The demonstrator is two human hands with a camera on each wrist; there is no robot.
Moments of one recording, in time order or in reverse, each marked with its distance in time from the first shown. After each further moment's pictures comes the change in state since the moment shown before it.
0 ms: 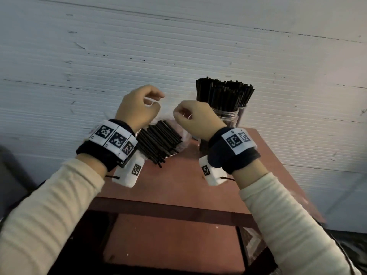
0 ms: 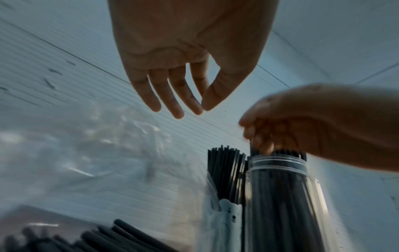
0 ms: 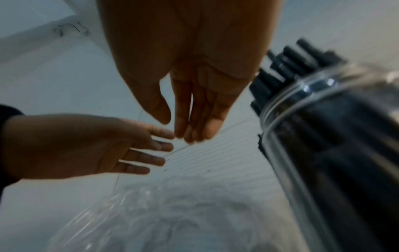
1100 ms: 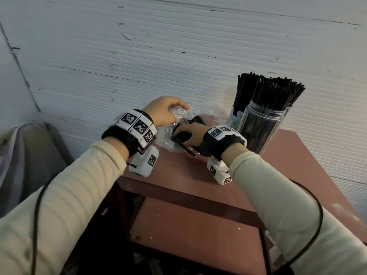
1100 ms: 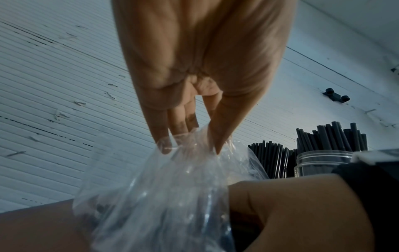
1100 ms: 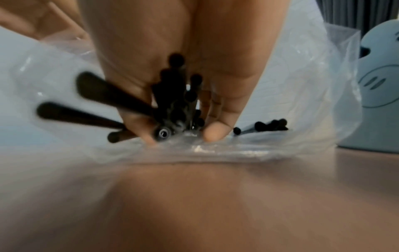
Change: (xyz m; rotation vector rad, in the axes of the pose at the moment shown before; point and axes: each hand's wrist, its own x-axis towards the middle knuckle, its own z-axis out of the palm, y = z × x) left_hand -0.004 -0.049 -0.037 0.178 -0.357 -0.118; right_hand 0.043 -0.003 0.110 -0.173 -0.726 0.115
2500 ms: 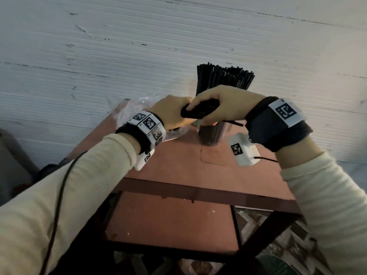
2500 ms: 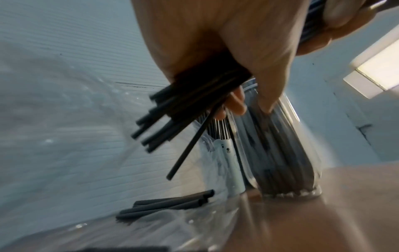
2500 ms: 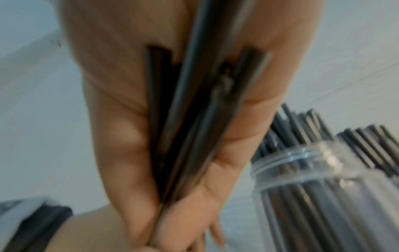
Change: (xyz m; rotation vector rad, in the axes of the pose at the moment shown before) left_hand 0.014 0.078 0.083 0.229 0.000 0.291; right_hand -0.179 0.031 -0.086 0.136 0.256 -0.069
